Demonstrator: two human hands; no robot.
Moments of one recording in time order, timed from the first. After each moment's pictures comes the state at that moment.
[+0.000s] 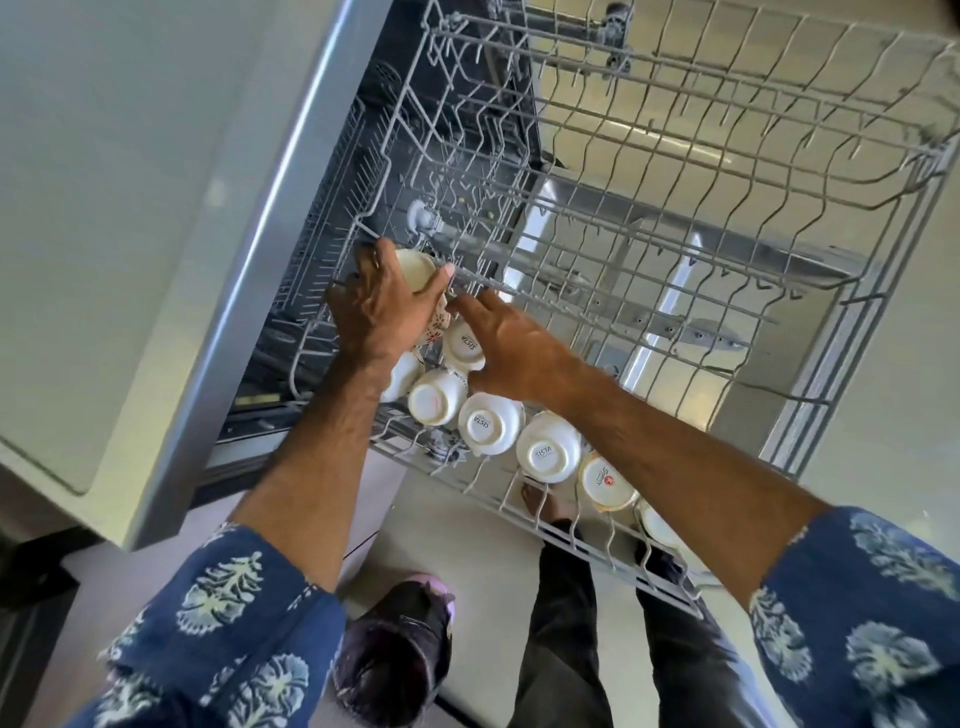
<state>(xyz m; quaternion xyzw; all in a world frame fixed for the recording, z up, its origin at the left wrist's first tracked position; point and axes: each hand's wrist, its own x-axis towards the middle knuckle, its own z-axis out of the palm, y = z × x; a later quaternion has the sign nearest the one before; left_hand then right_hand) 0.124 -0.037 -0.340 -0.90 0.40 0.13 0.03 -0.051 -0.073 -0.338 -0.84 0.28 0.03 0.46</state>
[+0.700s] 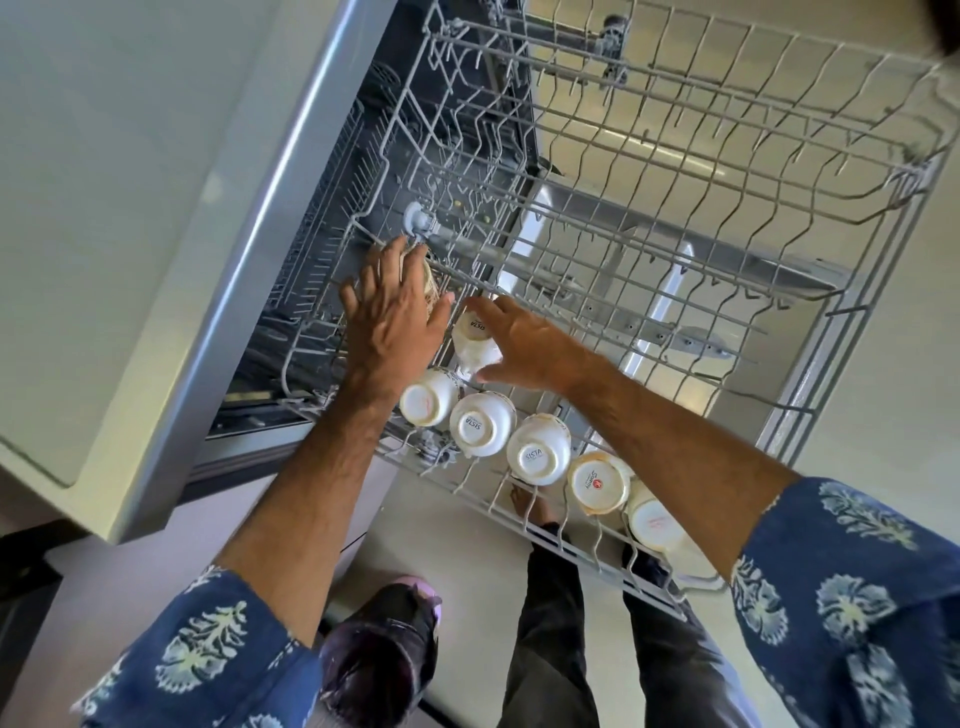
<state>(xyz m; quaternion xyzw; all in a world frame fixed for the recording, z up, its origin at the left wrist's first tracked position) 0.102 -0.021 -0.331 -0.85 0.53 0.06 0.05 -0.062 -0.089 -0.359 -0.84 0.29 0.09 0.44</state>
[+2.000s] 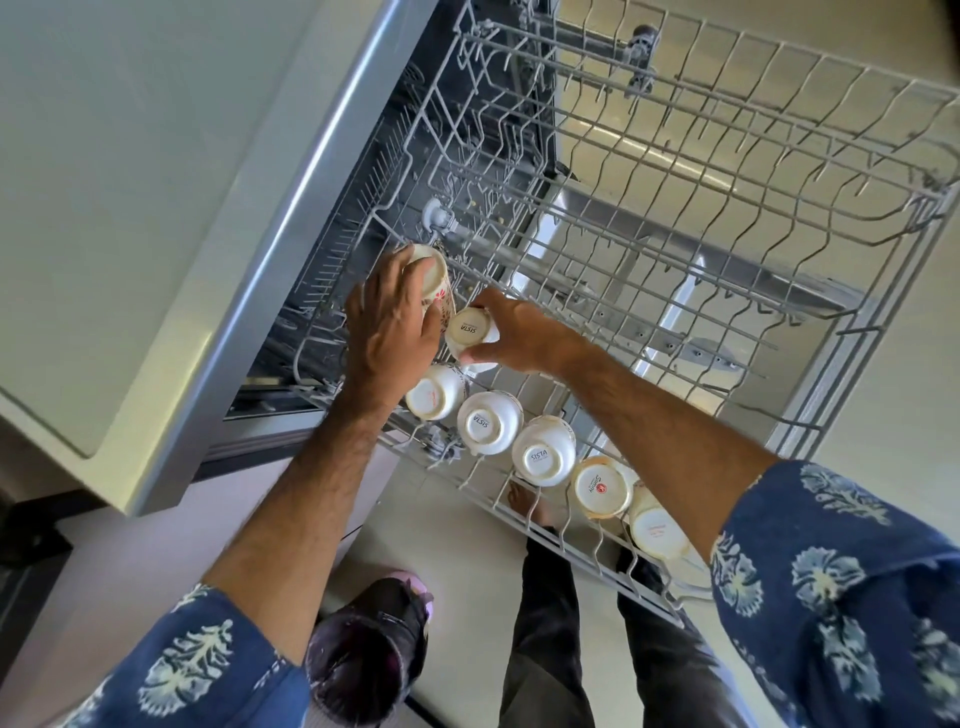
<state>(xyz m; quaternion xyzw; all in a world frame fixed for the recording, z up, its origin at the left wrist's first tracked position) 0.105 0.005 -0.326 -0.85 0.52 0.09 -0.04 -0.041 -0.096 -0.366 -0.76 0.32 0.09 0.56</state>
